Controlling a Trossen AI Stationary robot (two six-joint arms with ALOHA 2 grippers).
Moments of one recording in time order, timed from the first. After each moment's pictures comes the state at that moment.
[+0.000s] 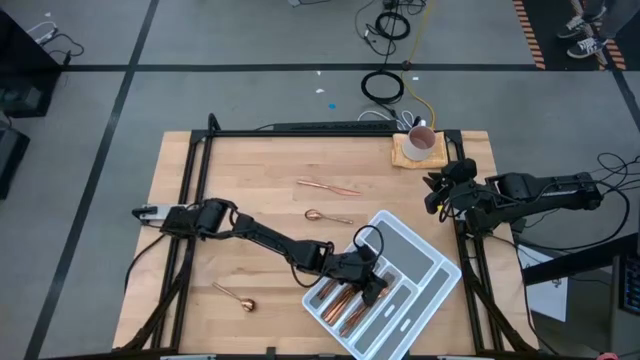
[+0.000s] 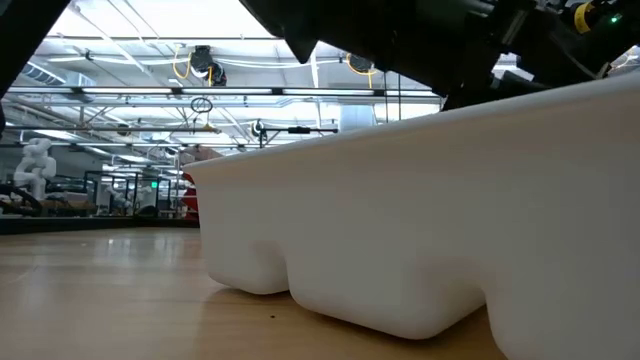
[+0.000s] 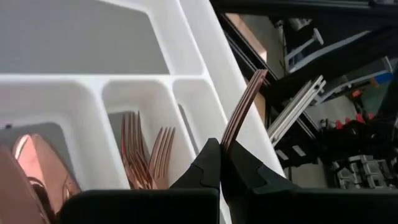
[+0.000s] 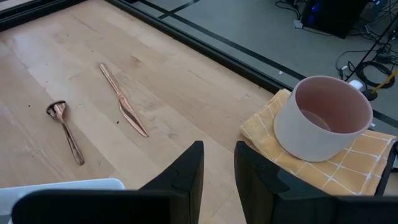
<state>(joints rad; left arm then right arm) -0.30 2.29 1.65 0.20 -0.03 -0.91 0.13 0.56 0.67 -0.95 0.76 0.71</state>
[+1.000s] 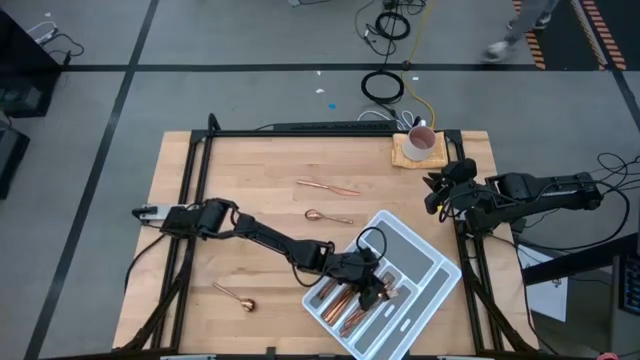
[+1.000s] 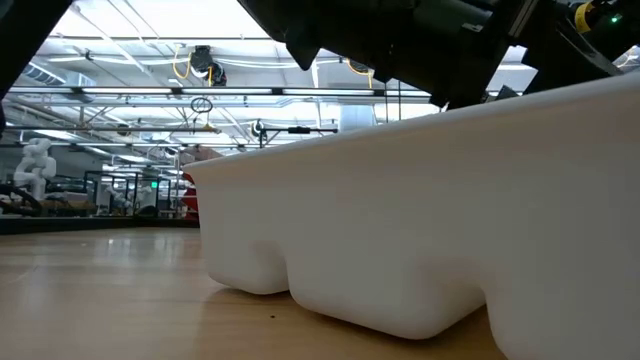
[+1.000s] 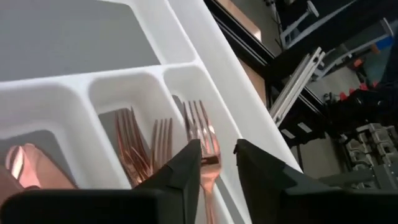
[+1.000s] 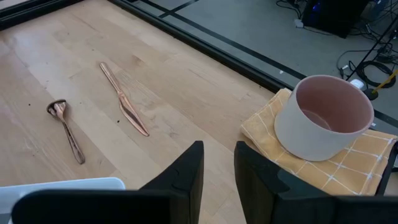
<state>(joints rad) -0.29 2.30 1.65 0.19 0.02 -0.77 0.13 0.56 0.67 -0.96 0.75 0.71</state>
